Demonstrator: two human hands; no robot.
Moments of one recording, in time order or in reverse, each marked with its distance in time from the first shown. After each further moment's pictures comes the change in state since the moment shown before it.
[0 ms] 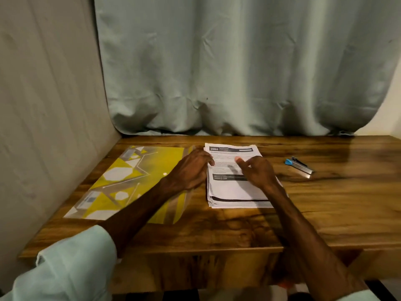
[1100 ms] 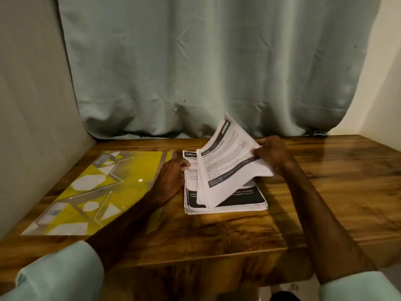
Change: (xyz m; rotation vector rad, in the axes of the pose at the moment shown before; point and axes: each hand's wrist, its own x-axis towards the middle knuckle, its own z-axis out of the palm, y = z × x) left_hand 0.007 0.016 0.032 -0.203 0.219 -0.272; right_hand 0.037 0.037 -0.098 0.311 0.033 0.019
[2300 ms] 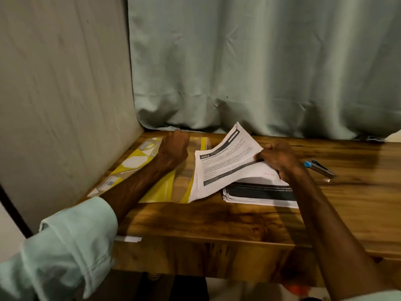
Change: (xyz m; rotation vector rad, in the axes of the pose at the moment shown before) left_hand 0.006 -0.008 -0.122 0.775 -0.122 -0.169; right_hand -0.059 -0.064 0.069 0.221 -0.175 0.117
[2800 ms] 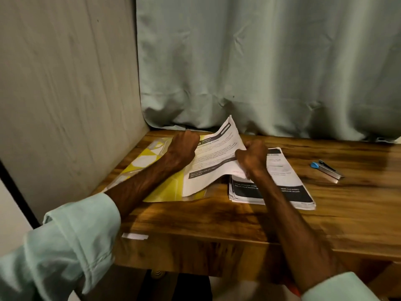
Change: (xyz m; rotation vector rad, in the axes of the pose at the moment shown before) left_hand -0.002 0.007 -0.003 0.005 -0.012 0.087; right_hand 0.005 -0.007 0.086 -0.058 0.215 -0.177
